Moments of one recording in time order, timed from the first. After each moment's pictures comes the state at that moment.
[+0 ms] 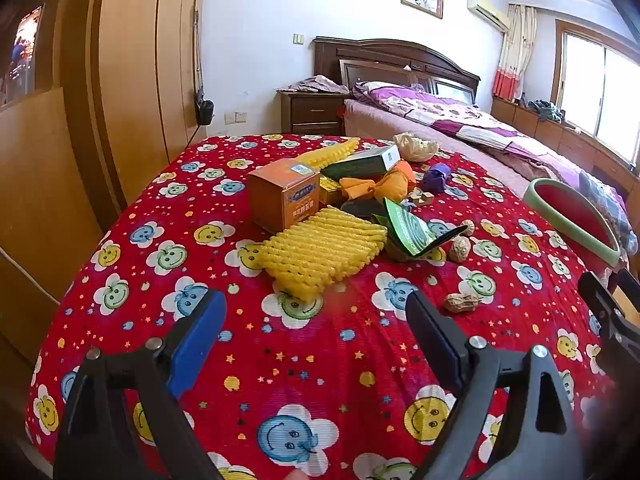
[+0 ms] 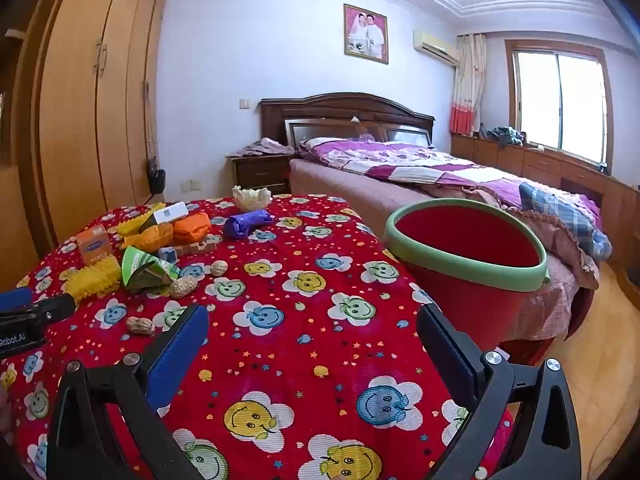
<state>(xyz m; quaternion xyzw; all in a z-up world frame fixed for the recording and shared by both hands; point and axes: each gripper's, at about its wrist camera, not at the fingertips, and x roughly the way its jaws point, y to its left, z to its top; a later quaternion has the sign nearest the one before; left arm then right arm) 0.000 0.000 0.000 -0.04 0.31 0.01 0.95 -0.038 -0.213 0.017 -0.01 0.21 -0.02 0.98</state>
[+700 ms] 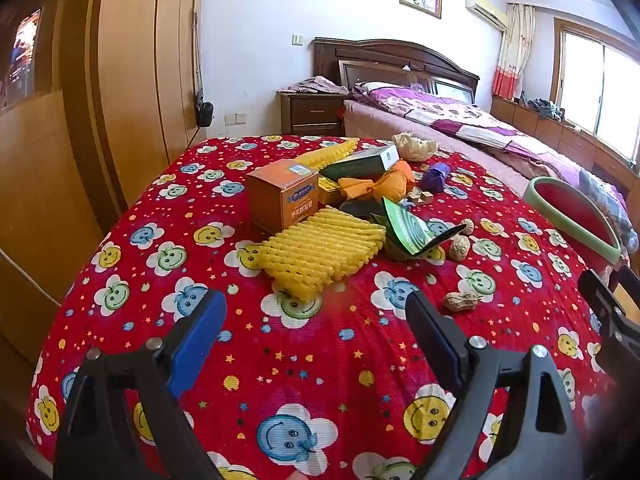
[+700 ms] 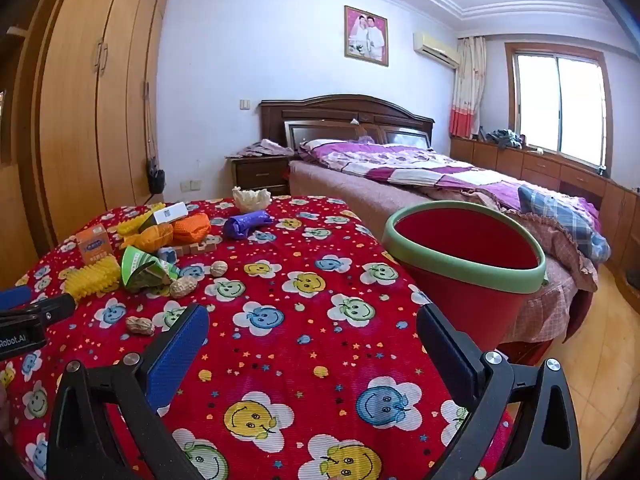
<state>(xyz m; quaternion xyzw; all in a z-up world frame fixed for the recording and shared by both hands) 0.000 0.000 0.000 -0.03 0.31 0.01 0.95 -0.038 -0.212 0.017 -0.01 0.21 -0.03 0.98</state>
